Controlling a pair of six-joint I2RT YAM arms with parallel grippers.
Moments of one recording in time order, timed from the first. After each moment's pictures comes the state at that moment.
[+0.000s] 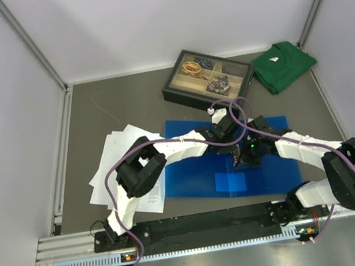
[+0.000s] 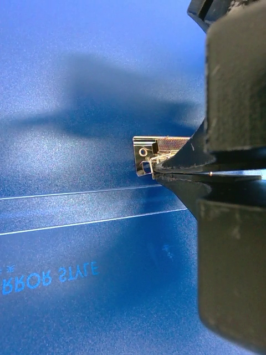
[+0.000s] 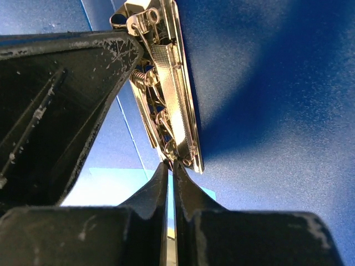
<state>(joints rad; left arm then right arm) -1.03 2.13 1.51 -0.30 -0.18 -0.93 0.40 1.31 0.53 -0.37 -0.28 0.77</state>
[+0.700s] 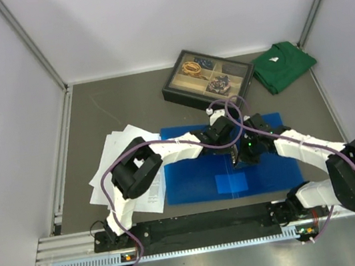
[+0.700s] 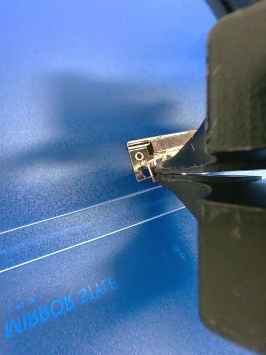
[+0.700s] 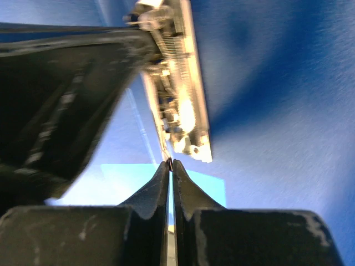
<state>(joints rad) -1.01 2.08 1.40 -0.21 -0.14 -0.83 0.44 1.28 0.59 -0.44 -0.23 0.75</state>
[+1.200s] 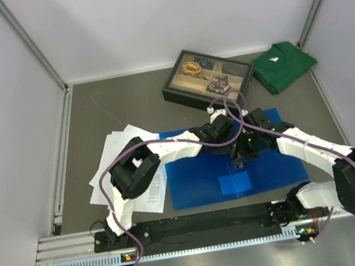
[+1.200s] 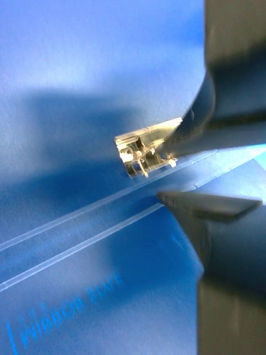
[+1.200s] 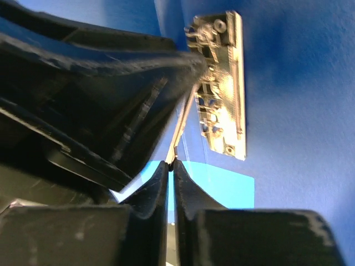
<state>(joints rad) -1.01 2.07 1.42 -0.25 -0.11 -0.78 0.45 1.25 0.65 -0.47 -0.27 0.70</state>
